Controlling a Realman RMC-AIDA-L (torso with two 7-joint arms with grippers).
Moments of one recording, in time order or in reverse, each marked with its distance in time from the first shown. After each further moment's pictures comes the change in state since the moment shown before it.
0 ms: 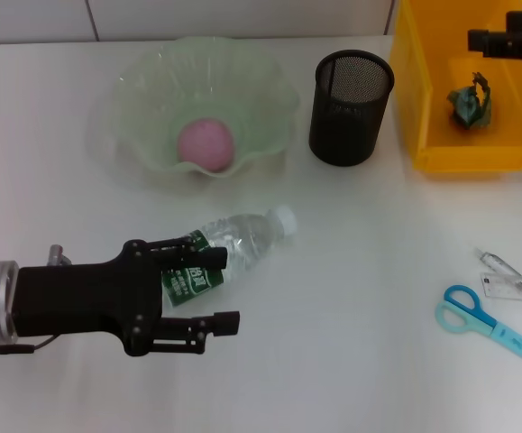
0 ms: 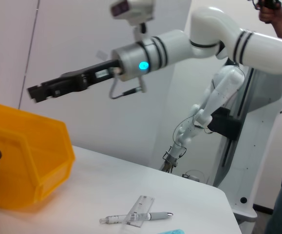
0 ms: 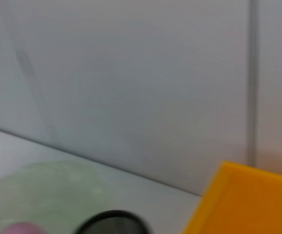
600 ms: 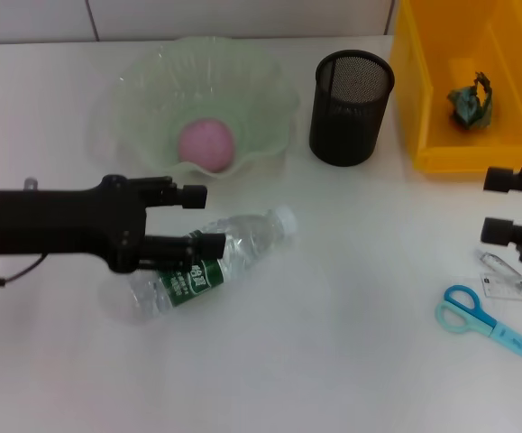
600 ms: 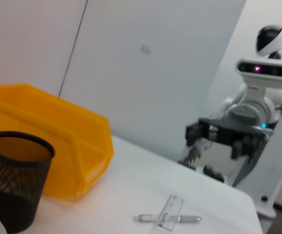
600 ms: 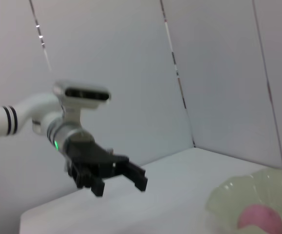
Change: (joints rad) left arm -0.016 -0.005 -0.030 0.304 0.037 -0.018 -0.416; right arm -0.154 -0.119 0.129 0.516 0.310 -0.631 -0.692
